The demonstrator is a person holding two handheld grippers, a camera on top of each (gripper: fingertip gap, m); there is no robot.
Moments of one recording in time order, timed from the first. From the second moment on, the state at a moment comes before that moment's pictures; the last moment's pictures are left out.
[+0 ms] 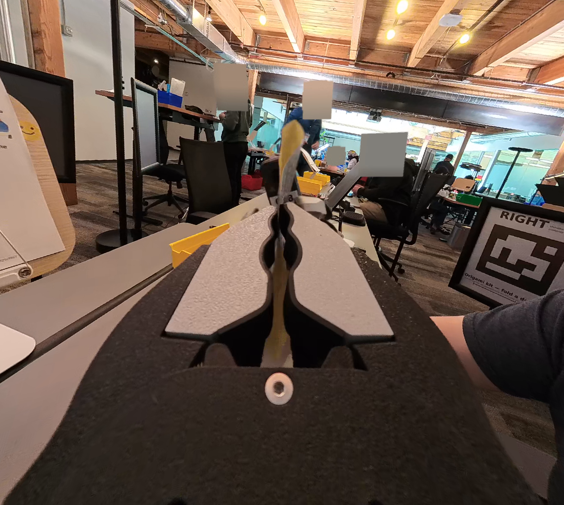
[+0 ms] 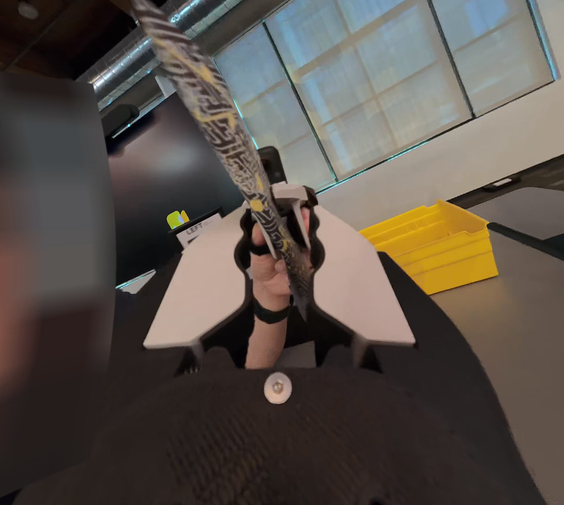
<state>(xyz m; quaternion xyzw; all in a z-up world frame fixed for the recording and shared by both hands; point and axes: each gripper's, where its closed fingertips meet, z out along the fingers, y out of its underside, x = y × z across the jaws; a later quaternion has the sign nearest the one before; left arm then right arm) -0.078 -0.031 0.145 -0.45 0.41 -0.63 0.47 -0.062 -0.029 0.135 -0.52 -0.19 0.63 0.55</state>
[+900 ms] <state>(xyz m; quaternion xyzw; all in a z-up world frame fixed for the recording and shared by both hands) -0.096 0.003 0.147 -0.48 0.35 -0.63 0.50 -0.118 -0.030 0.088 -0.55 -0.21 0.69 0.43</state>
